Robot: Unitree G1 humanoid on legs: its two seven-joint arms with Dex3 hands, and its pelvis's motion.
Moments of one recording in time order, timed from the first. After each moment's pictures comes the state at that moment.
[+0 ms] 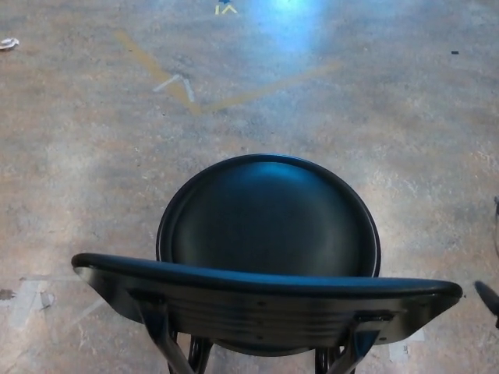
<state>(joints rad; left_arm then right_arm) -0.18 0.20 0.12 1.35 0.10 0.01 0.04 -0.37 -0.44 -0.12 1.08 -0.29 -0.34 -0.09</state>
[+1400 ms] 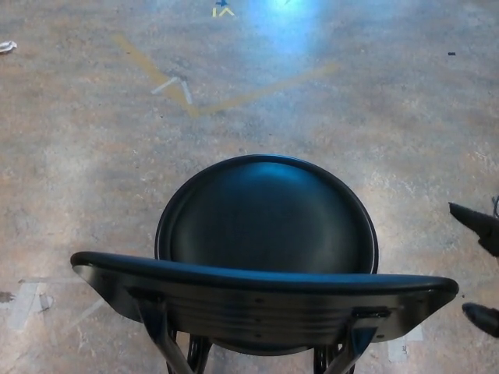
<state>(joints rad) -0.18 0.20 0.11 1.36 0.11 0.01 0.05 -0.11 -0.67 0.09 0.56 -0.38 -0.74 -0.03</state>
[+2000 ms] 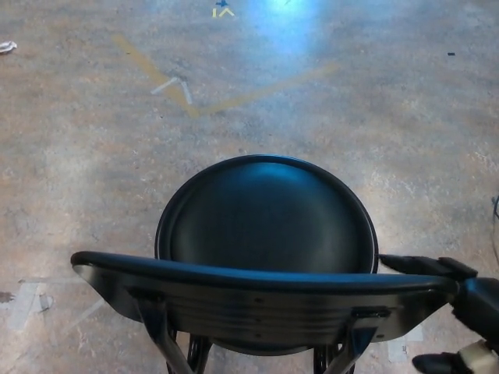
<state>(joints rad) -0.18 0.20 0.10 1.36 0.12 0.01 0.05 -0.10 -0.63 0.23 0.45 -0.40 -0.70 0.10</state>
